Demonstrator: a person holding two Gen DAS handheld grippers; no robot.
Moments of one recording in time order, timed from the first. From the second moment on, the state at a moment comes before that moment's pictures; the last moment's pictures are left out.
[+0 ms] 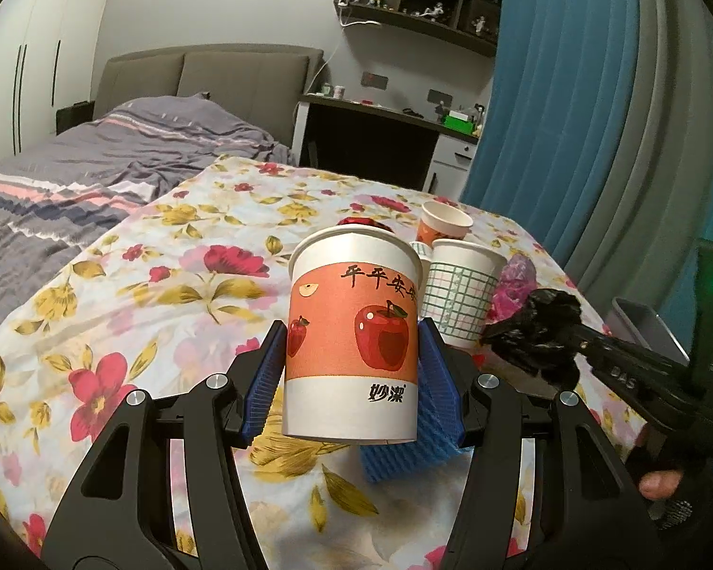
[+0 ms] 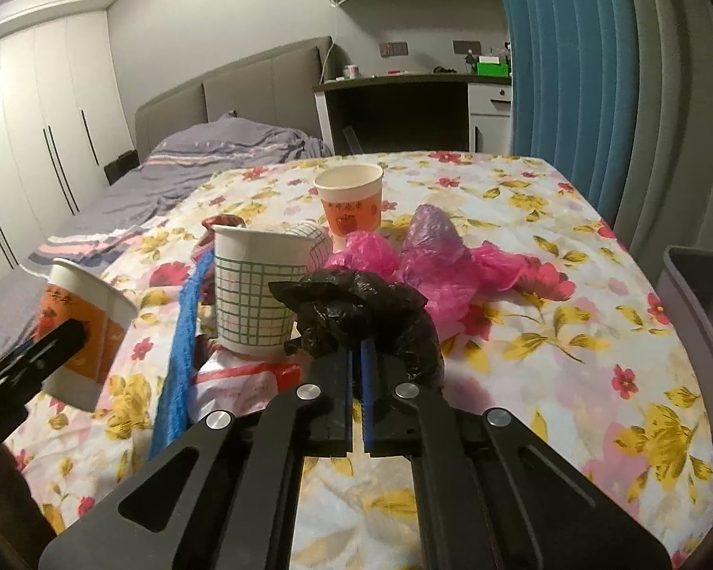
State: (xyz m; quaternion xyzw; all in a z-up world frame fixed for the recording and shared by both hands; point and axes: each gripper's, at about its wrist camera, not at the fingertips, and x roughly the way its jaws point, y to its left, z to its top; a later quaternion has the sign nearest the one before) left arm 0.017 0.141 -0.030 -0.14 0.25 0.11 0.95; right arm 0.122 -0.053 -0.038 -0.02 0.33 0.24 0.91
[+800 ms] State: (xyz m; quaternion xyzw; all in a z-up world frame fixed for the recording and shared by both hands) left arm 0.020 0.062 -0.006 -0.08 0.23 0.05 0.97; right arm 0.077 -0.140 -0.008 0.02 0.28 0.25 0.93
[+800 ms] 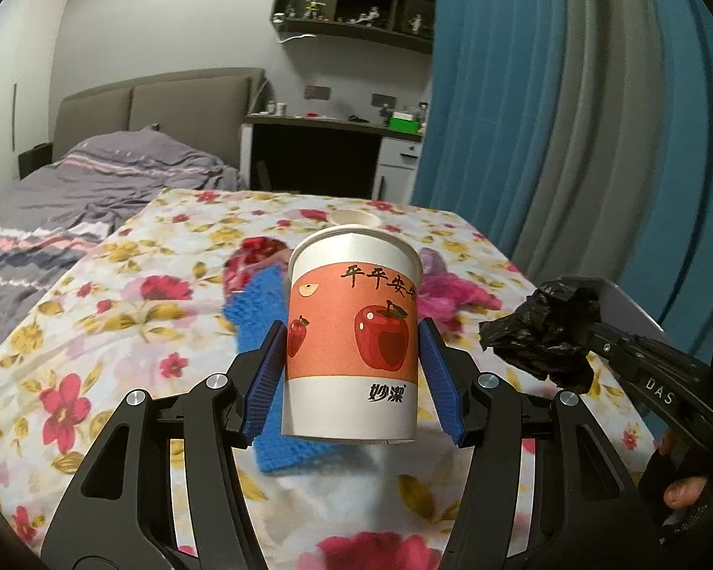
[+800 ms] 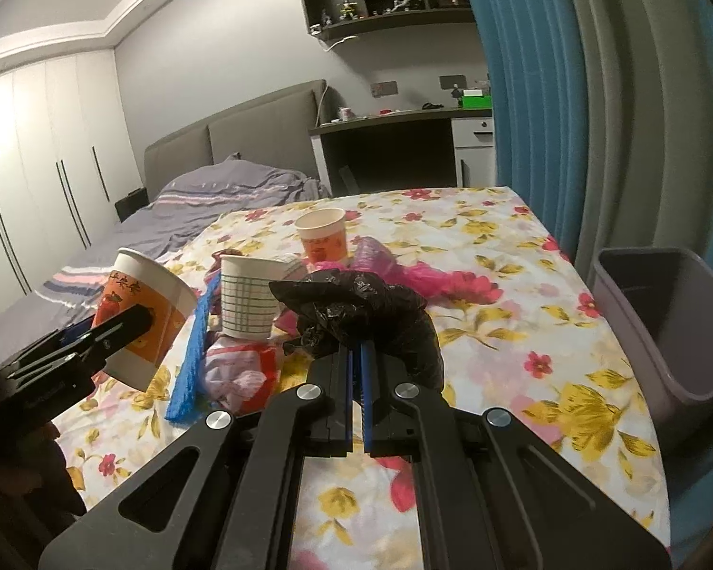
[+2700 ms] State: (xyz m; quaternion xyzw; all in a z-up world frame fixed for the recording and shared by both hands) left arm 0.236 -0.241 -0.024 -0.05 0.30 -0.27 0.91; right arm 0.167 -0.370 -0.038 0.09 0.30 -0.02 0.95
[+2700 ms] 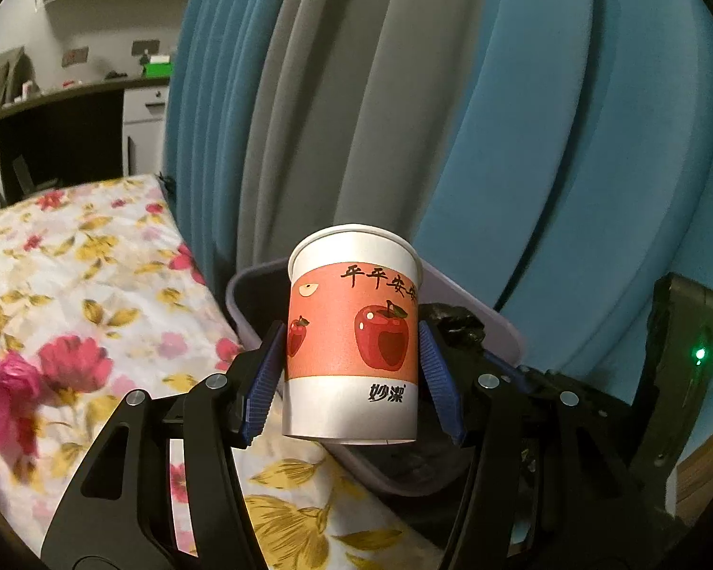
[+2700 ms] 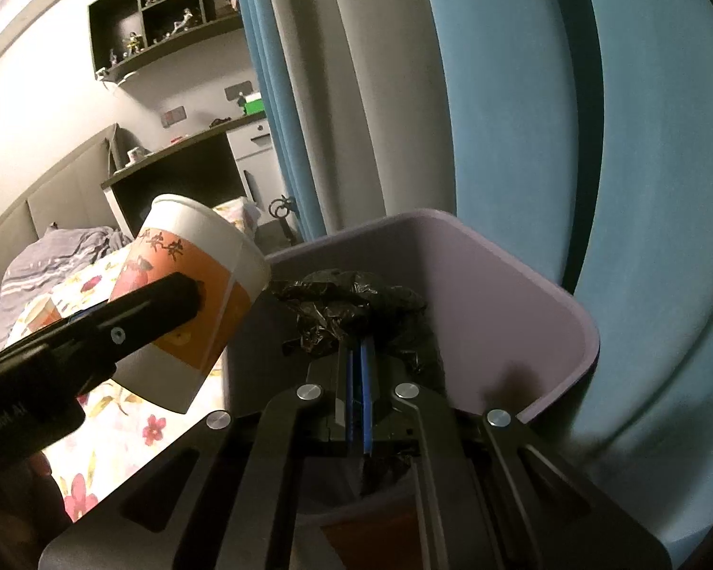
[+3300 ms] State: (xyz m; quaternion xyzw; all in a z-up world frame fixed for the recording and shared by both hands) left arm 0.255 -0.255 -0.045 -0.07 0.34 -0.29 0.89; right arm 0.176 -0.380 -0.052 0.10 0.32 -0.02 0.94
